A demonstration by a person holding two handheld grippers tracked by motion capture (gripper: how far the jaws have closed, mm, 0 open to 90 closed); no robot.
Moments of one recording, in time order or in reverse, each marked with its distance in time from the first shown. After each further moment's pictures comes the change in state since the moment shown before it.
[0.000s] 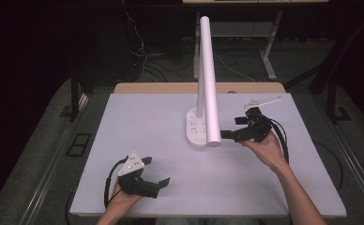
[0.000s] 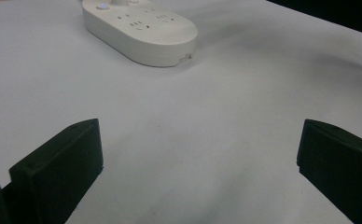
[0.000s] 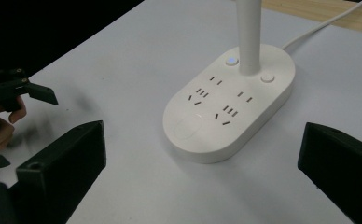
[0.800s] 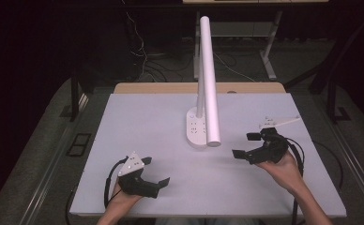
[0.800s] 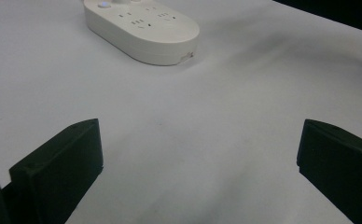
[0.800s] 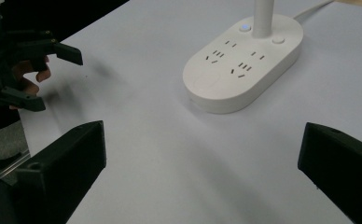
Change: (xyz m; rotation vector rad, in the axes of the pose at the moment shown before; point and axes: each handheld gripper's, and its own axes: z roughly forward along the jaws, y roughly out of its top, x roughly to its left) left arm 0.000 -0.001 0.000 0.005 0.006 0.002; right arm 0.023 -0.044 -0.041 0.006 0.001 -0.030
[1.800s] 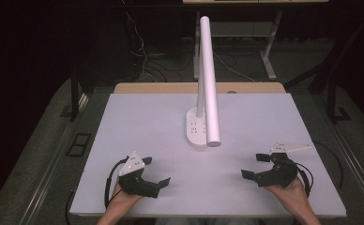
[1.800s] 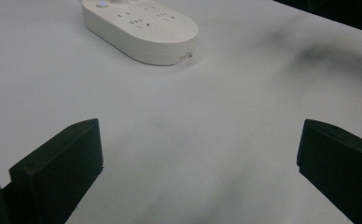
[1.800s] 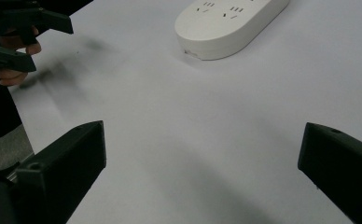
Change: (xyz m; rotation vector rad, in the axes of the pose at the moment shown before) left arm -0.001 0.000 0.000 0.004 -0.004 -0.001; right arm 0.004 -0.070 -0.011 -0.026 -0.035 0.070
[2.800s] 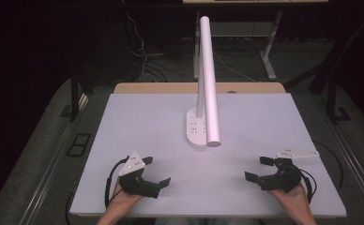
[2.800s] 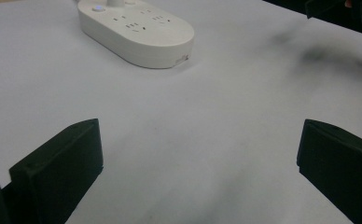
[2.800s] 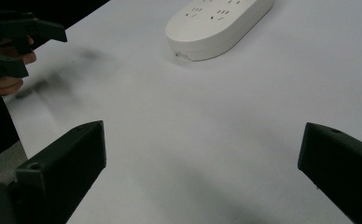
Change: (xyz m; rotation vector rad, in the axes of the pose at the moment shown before) left arm -0.001 0.001 0.000 -0.003 -0.009 0.009; right arm -0.004 -0.021 -0.005 -0.072 -0.023 0.045
